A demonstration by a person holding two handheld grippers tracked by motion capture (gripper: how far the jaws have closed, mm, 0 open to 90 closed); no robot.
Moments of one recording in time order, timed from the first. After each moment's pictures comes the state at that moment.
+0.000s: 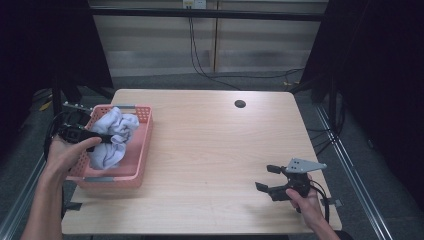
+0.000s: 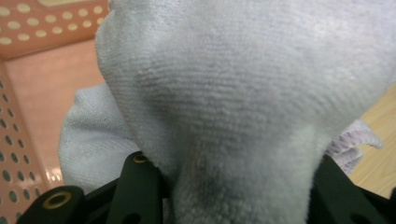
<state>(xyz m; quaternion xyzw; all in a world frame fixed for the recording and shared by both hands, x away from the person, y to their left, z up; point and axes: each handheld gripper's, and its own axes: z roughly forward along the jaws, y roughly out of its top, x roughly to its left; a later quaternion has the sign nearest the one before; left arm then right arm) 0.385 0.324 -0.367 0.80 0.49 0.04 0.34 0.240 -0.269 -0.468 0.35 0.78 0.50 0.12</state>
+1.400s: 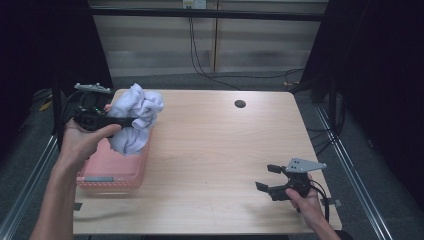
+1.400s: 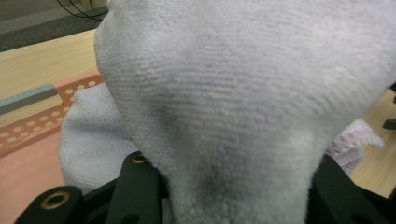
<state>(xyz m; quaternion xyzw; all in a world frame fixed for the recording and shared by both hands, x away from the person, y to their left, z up) 0.360 0.242 -0.292 0.81 0.41 0.09 0.40 0.240 -0.269 -0.468 0.36 0.78 0.49 0.12</state>
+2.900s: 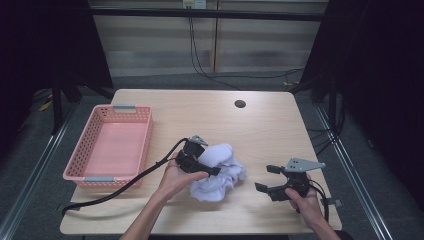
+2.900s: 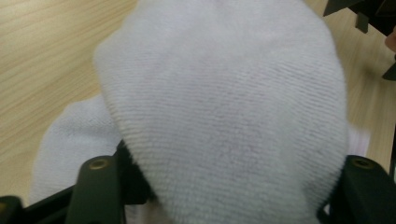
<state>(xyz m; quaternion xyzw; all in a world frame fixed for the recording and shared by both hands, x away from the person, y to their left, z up) 0.338 0.055 -0.448 0.87 0.30 -0.04 0.39 0.242 -0.268 -0.469 0.36 0.78 0.49 0.11</state>
